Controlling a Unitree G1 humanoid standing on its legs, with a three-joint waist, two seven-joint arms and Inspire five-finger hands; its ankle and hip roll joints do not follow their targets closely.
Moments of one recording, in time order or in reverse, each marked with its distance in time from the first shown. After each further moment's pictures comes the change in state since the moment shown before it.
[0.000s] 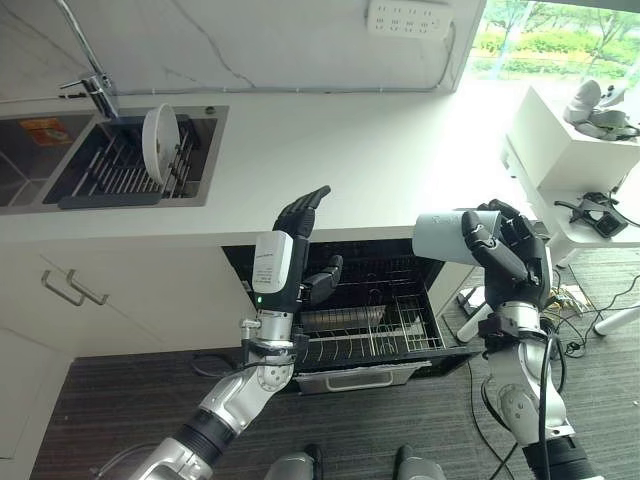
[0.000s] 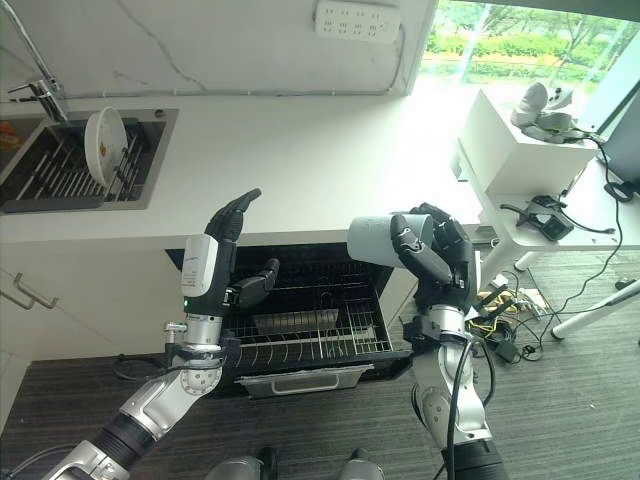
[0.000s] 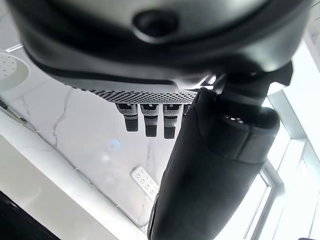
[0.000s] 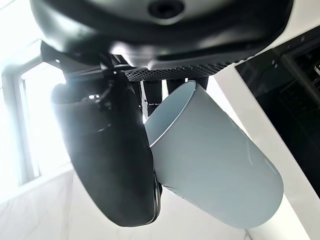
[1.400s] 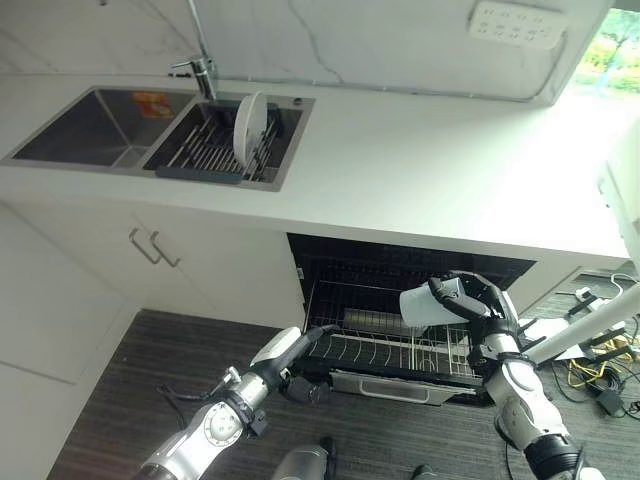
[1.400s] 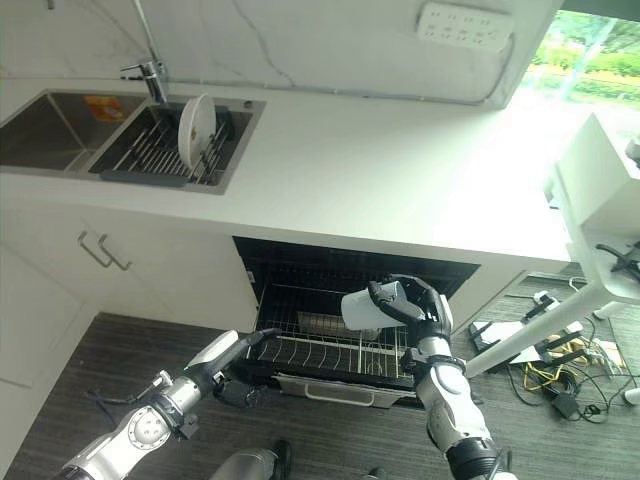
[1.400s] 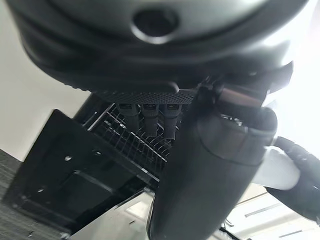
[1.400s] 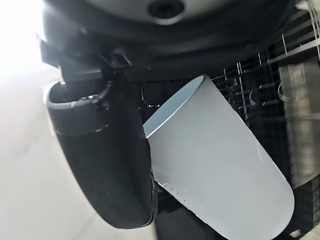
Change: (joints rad) left arm 0.247 0.222 -0.012 0.077 -0.305 -0.108 -0.773; right arm -0.101 -0.094 0.052 0.471 -0.148 0.138 0.178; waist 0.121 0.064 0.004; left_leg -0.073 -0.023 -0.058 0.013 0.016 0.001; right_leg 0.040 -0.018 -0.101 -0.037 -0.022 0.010
